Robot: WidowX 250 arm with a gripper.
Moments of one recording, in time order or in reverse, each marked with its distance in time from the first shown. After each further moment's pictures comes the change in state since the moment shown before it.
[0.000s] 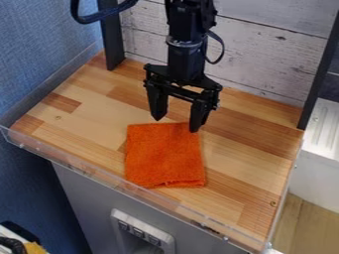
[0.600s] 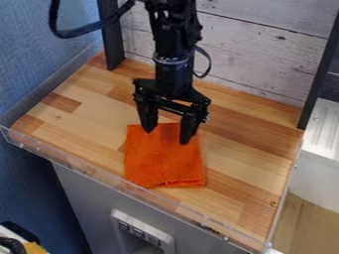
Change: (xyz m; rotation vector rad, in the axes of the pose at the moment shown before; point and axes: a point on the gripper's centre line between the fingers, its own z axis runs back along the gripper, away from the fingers) arm -0.014 0.006 -0.014 -0.016 -0.043 0.038
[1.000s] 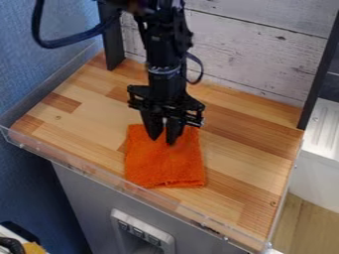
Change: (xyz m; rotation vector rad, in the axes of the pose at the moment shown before) arm -0.002 0.006 -0.008 -0.003 -0.068 0.025
